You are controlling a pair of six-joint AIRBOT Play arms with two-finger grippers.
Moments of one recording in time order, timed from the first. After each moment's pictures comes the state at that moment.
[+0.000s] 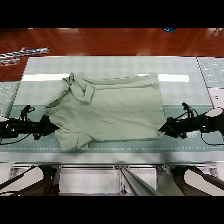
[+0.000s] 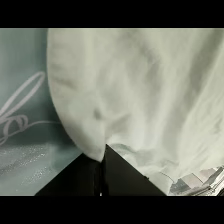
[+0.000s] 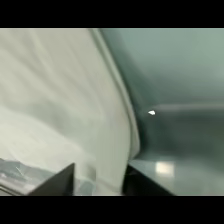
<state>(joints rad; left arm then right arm) 0.55 -1.23 0.48 0.87 -1.14 -1.20 -0.33 -1.22 0.52 -0.93 1.17 1.31</state>
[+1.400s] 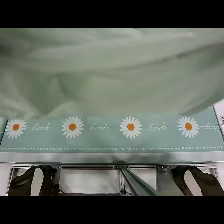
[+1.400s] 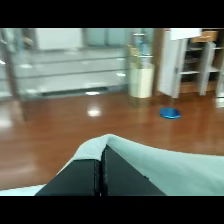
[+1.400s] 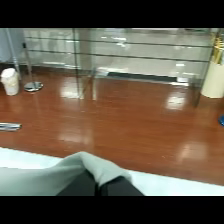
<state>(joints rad) 0.45 -0.49 1.61 0.86 -1.19 -1.27 -0.24 -0.65 1.80 -1.09 1.32 1.42</state>
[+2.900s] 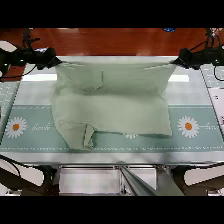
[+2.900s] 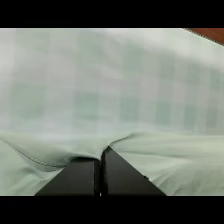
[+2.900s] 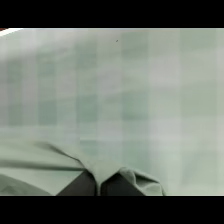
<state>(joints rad) 0.17 -1.80 1.69 0.85 -1.02 -1.41 -0.24 -1.71 1.65 -0.93 1.08 1.36</state>
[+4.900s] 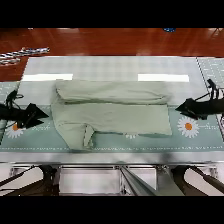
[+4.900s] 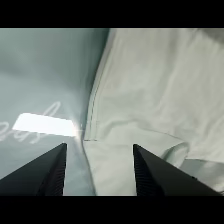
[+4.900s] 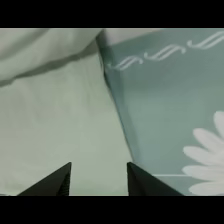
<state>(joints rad) 0.60 -1.24 0.72 0.97 -1.30 -1.29 -0.45 -1.11 0.72 -0.97 1.16 1.27</state>
